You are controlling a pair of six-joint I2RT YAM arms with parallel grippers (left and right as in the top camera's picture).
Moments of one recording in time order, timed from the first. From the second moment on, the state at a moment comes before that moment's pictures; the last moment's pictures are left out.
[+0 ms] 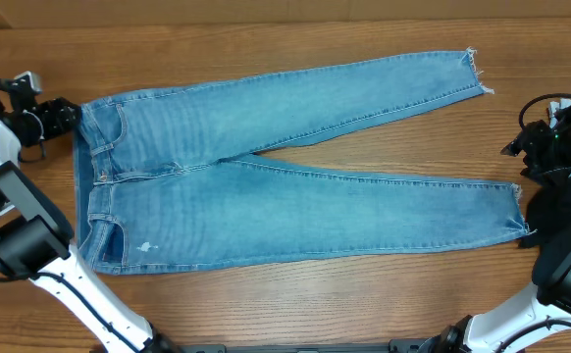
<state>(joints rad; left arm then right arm) 0.61 2.36 1.83 -0.50 0.53 0.17 -0.52 1.89 1.54 -1.11 -0.26 0.23</state>
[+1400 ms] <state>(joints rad) 0.40 2.31 1.88 -0.96 0.46 0.10 -0.31 2.69 2.31 -0.46 -0.46 0.02</state>
